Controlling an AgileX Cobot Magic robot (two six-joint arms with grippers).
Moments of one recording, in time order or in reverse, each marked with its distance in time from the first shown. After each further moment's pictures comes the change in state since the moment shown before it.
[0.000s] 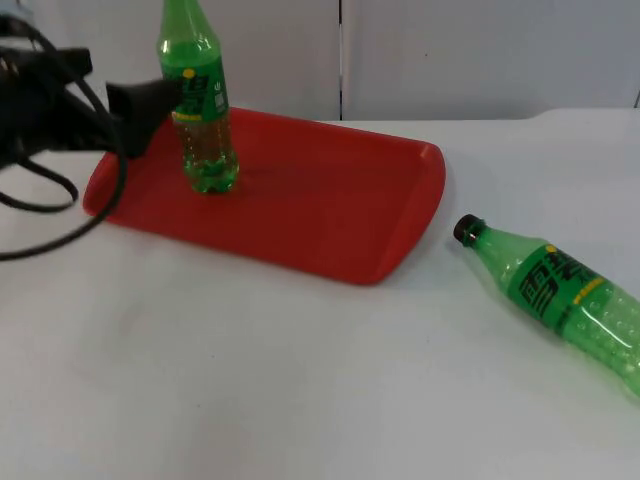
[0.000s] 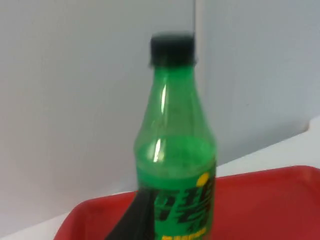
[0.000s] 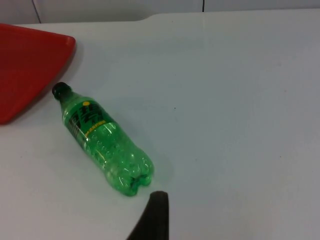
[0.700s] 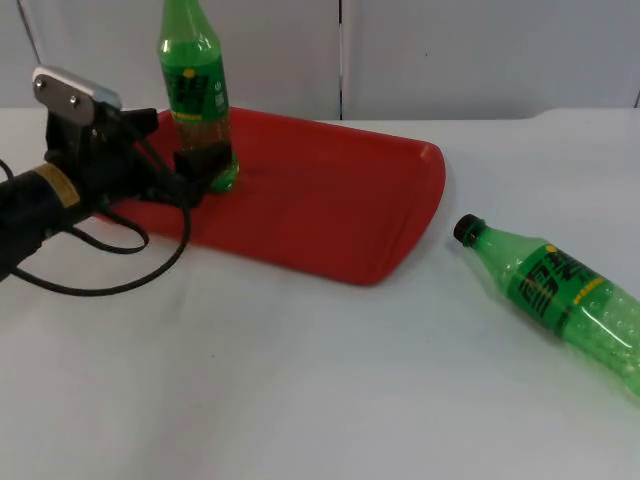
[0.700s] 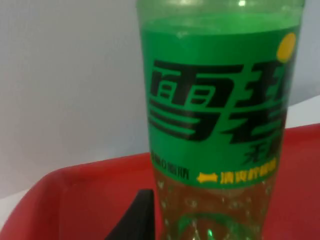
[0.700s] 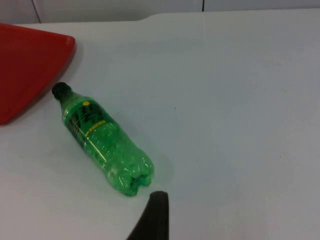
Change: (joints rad) right arm 0.000 0.000 0.000 0.000 0.000 0.000; left arm -0.036 0.493 -0.386 -0.018 -0.098 0.072
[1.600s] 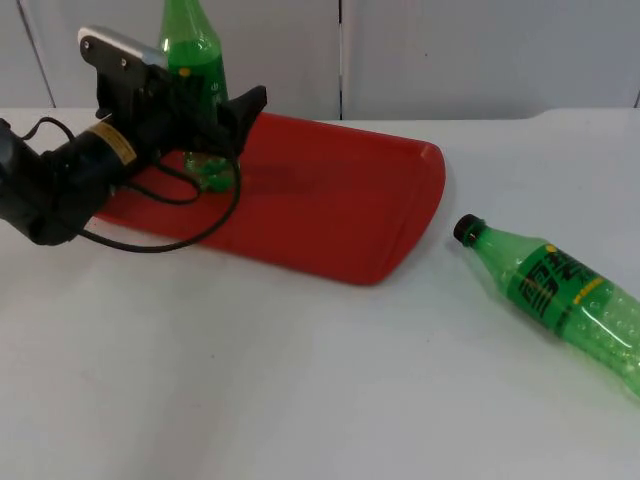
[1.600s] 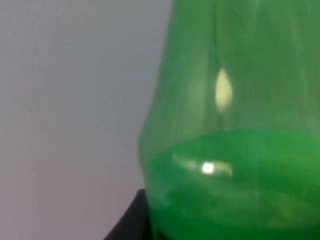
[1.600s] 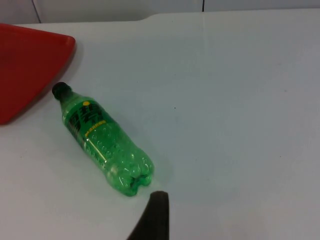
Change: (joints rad) right arm 0.000 0.000 0.000 0.000 0.000 0.000; left arm -0.095 0.122 -0.306 -0.121 0.022 0.014
